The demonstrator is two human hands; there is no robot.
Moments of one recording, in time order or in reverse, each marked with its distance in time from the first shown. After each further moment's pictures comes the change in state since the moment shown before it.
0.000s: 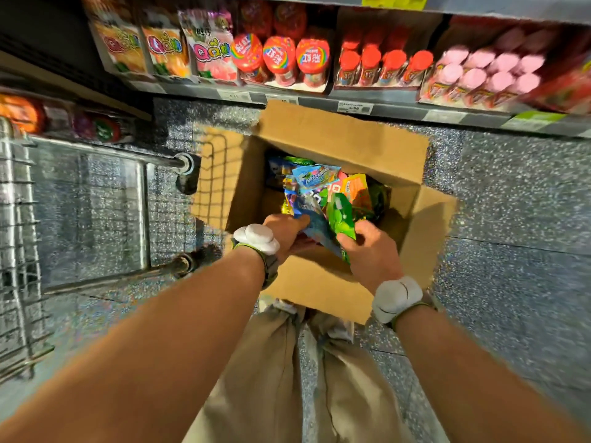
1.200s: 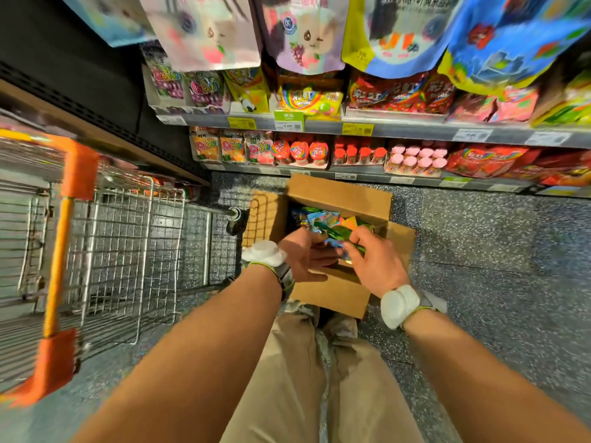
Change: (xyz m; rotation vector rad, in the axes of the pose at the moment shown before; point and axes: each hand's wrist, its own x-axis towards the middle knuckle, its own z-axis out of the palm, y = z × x) left_hand -0.259 0.071 -0.006 -0.036 -0.262 -0.165; right_hand -0.179 -0.145 -0.122 -0.210 0.128 -0.447
